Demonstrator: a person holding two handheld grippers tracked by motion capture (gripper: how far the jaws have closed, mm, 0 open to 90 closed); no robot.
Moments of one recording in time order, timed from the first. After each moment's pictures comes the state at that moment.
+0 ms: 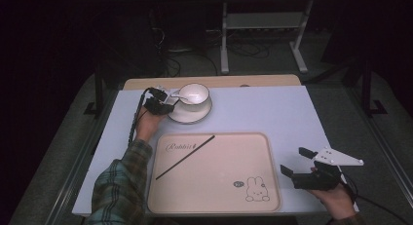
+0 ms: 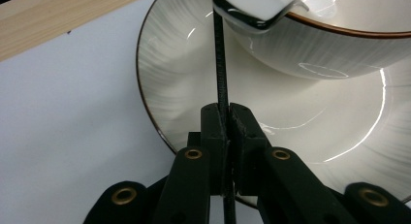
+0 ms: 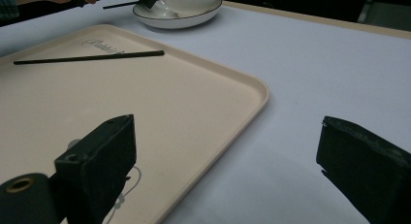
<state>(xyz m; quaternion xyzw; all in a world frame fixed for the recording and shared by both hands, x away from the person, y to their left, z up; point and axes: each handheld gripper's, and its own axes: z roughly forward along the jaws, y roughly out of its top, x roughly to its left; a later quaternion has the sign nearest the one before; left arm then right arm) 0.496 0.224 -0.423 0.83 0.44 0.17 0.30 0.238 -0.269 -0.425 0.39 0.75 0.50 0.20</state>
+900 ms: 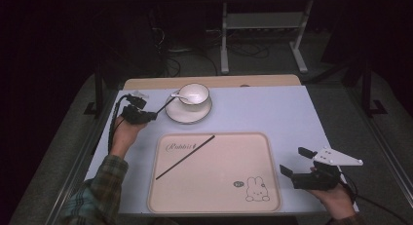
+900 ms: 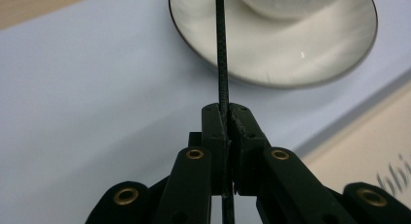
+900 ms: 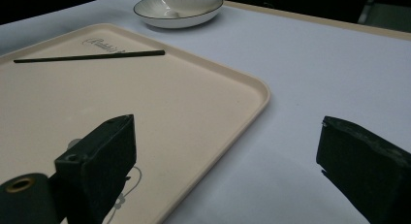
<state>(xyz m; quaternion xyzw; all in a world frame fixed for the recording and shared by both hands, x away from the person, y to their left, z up) 0.428 0.276 -0.392 0.82 0.45 0.16 0.31 0.238 -0.267 -0.424 0.39 0.75 0.50 0.20</state>
